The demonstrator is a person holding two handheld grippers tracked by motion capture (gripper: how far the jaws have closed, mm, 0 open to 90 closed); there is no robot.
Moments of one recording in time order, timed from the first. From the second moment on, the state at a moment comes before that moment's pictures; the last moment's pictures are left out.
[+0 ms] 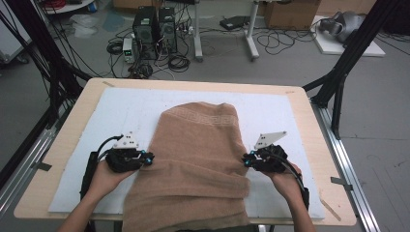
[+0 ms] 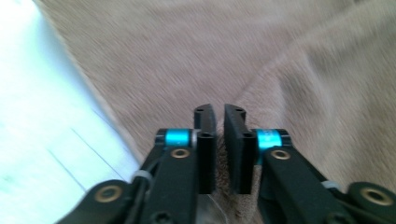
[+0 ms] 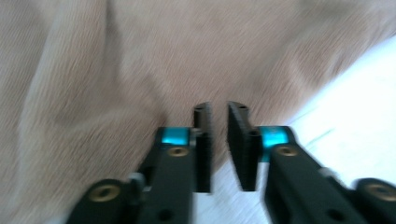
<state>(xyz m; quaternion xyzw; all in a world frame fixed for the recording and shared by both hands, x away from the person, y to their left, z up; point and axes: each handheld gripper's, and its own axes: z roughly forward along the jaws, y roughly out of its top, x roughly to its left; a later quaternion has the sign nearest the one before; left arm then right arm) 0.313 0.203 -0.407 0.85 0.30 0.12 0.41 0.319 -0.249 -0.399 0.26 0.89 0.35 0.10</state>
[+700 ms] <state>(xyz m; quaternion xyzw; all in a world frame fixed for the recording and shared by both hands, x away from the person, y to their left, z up) 0.354 0.187 -0.425 0.86 0.33 0.14 0.36 0.363 -0.222 -0.427 0.28 0.90 0.32 0.09</state>
